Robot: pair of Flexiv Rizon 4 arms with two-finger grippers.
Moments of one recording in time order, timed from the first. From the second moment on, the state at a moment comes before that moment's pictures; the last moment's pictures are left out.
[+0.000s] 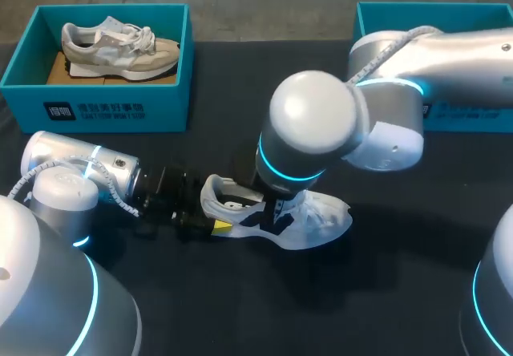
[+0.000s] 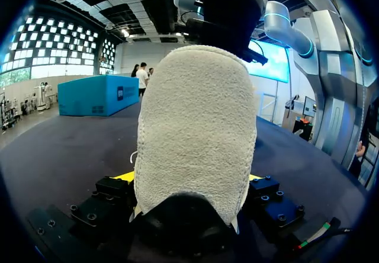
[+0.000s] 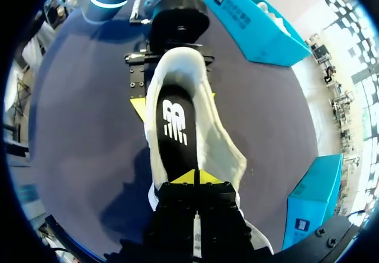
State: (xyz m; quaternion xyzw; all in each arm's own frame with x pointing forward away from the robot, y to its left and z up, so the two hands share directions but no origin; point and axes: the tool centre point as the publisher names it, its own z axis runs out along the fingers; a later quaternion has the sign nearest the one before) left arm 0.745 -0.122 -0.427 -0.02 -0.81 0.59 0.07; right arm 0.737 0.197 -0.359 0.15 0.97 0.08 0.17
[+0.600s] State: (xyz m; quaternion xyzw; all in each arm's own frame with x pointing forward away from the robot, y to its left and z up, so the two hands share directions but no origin) left arm 0.745 -0.122 -0.427 -0.02 -0.81 0.59 0.07; right arm 0.762 0.200 -0.392 0.14 0.98 0.03 0.14
